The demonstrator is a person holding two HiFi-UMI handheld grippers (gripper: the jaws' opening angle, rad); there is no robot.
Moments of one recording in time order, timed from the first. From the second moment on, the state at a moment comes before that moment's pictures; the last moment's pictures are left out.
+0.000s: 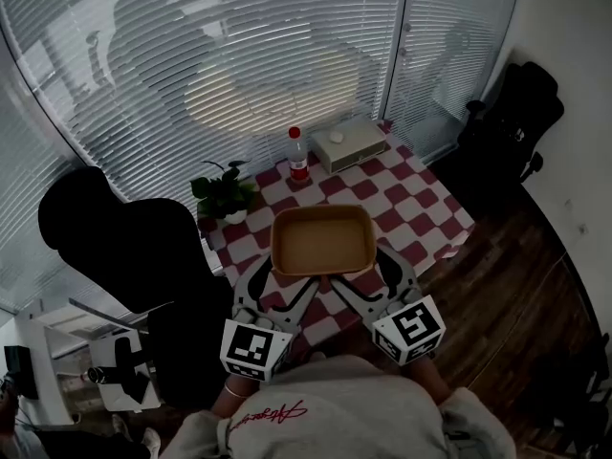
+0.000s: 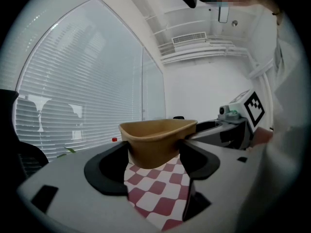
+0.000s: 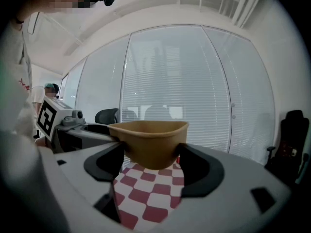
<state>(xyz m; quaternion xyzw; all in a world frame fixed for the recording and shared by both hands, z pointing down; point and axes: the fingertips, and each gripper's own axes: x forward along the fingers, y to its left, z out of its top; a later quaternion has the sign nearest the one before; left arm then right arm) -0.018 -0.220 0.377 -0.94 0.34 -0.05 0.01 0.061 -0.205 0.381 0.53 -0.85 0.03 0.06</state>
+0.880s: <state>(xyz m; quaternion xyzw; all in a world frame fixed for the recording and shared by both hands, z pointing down) -0.016 -0.233 0.373 -0.92 0.39 -0.06 0.00 0.065 -0.224 0.375 0.49 -0.87 0.03 0.06</state>
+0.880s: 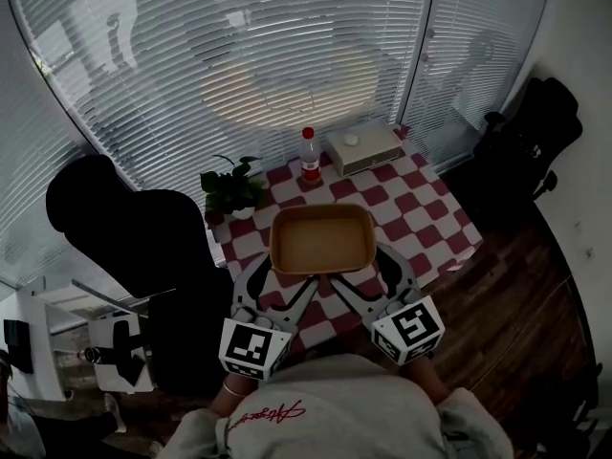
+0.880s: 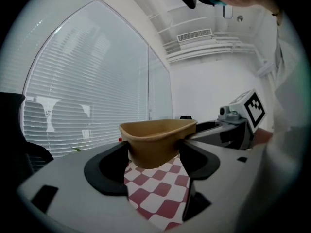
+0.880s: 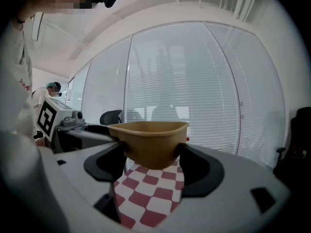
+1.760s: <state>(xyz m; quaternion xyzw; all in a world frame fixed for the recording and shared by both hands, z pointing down) -0.014 -0.228 0.372 -0.90 0.44 -0.05 -0.01 0.067 -0.228 0.375 0.44 -0.90 0.02 0.07</state>
